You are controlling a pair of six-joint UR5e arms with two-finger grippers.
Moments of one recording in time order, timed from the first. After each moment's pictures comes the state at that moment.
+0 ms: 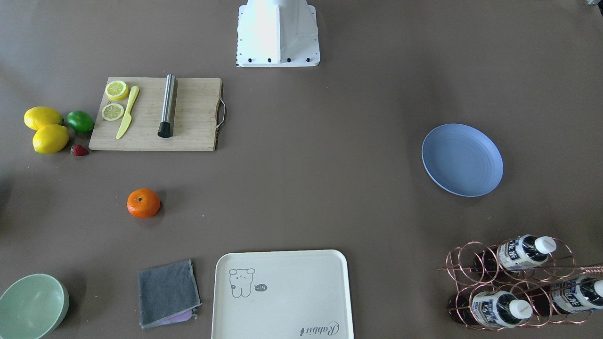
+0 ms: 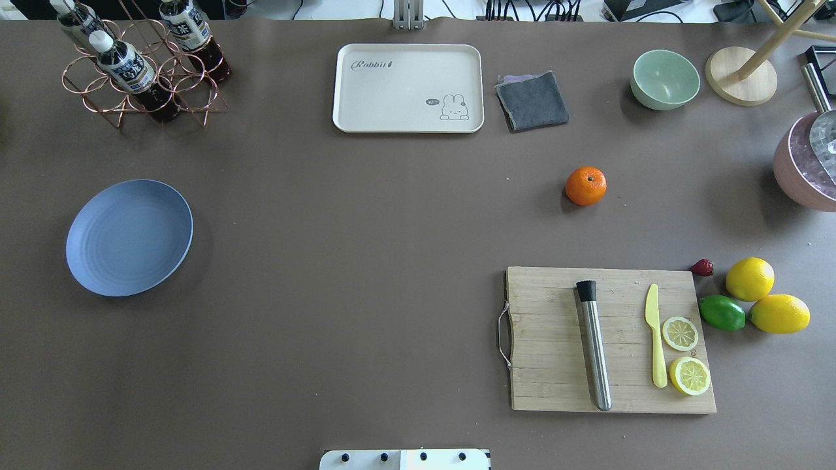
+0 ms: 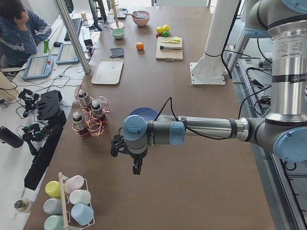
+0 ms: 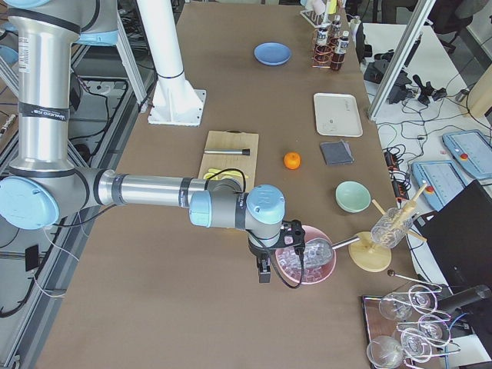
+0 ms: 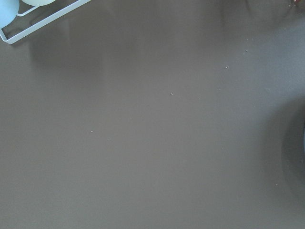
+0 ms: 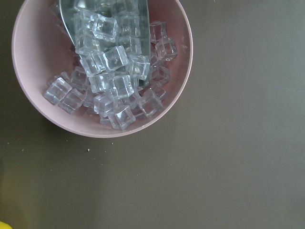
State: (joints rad) left arm -1.63 -1.48 -1.71 -1.52 -2.39 0.10; right arm 1.62 -1.68 1.68 -1.57 2.29 -0.14
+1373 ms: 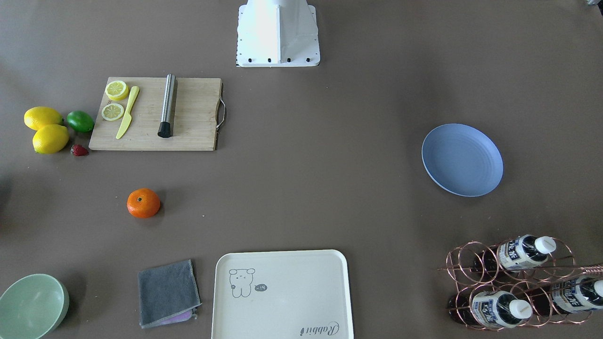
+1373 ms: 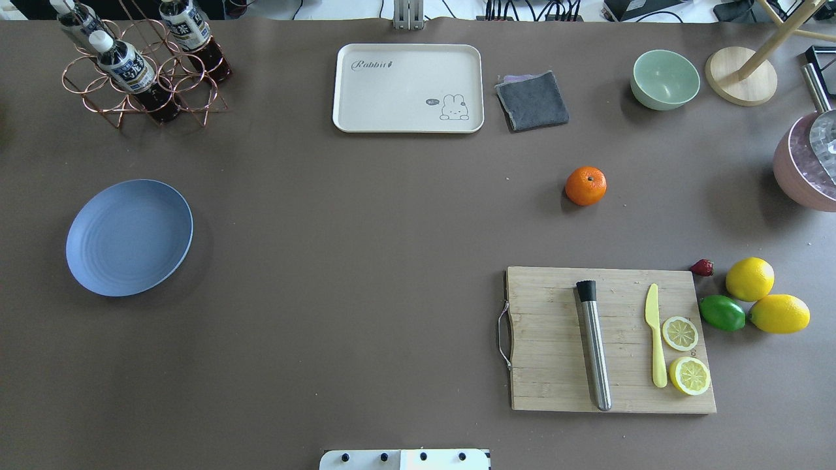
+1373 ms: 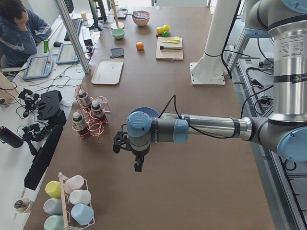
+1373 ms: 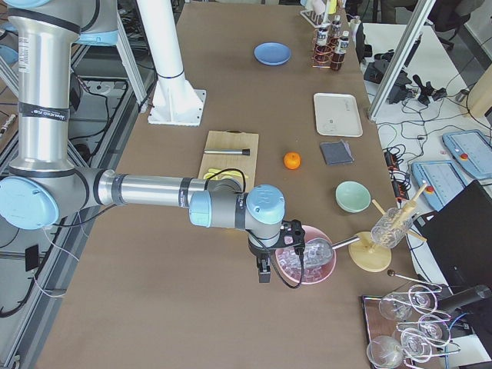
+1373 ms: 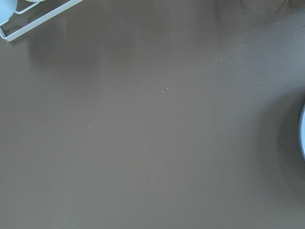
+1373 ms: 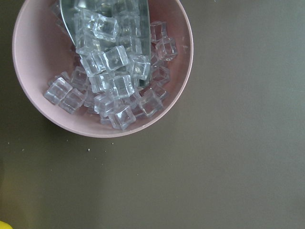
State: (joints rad) left arm -1.63 -1.47 -1.75 -1.53 -2.40 0.10; right arm 1.62 -1.68 1.68 -1.57 2.29 -0.15
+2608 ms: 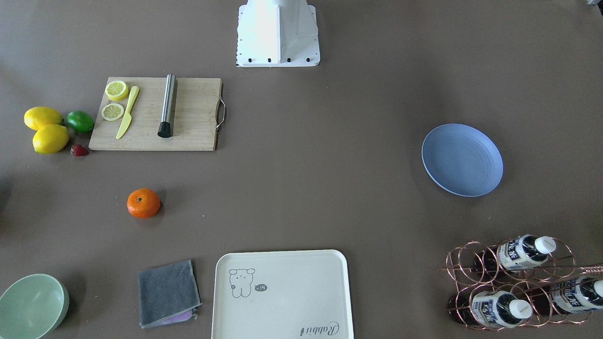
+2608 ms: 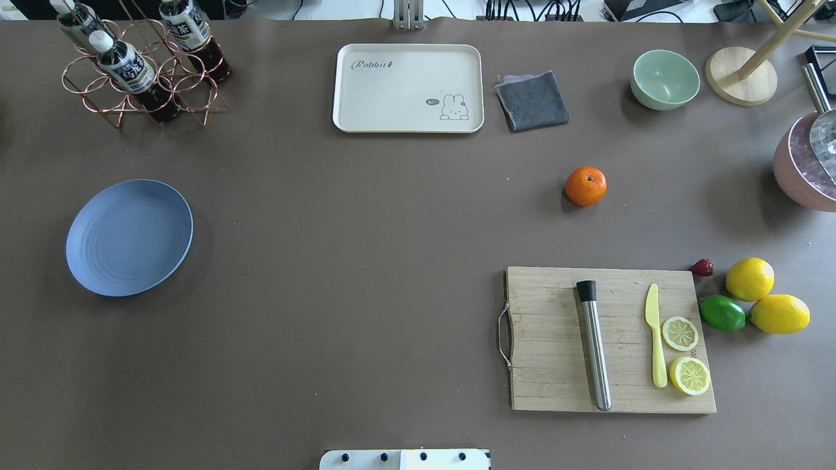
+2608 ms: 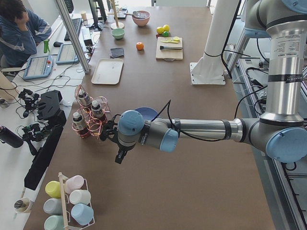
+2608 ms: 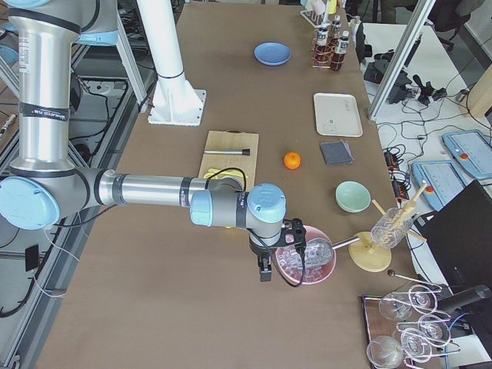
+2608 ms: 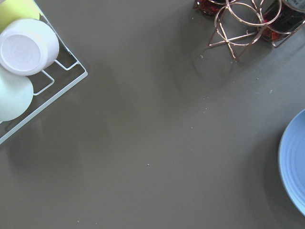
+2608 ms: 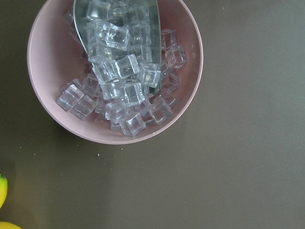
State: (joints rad) left arm -1.62 -1.54 -1.62 -1.90 -2.48 0.10; right arm 1.62 -1.67 1.69 -1.57 2.31 -0.14
